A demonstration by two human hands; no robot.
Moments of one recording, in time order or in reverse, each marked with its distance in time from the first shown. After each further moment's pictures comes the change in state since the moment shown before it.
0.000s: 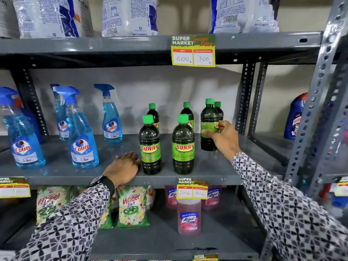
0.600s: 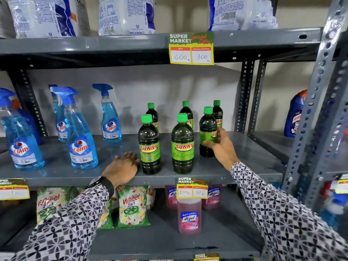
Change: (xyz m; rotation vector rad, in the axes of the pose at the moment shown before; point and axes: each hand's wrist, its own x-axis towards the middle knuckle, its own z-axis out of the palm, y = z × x) left_hand 0.003 -0.007 0.007 0.023 -0.004 -0.005; right_hand -0.014 0.038 0.009 0.047 -0.129 -0.053
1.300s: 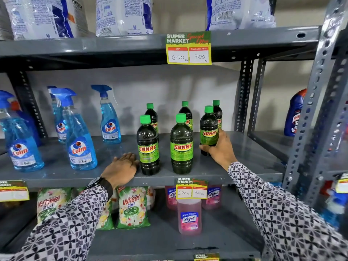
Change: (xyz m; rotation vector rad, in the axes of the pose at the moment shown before) left_hand -0.004 0.008 -0.008 -0.026 -0.002 -0.007; right_hand 0.012 0.014 0.005 -0.221 0.050 -0.027
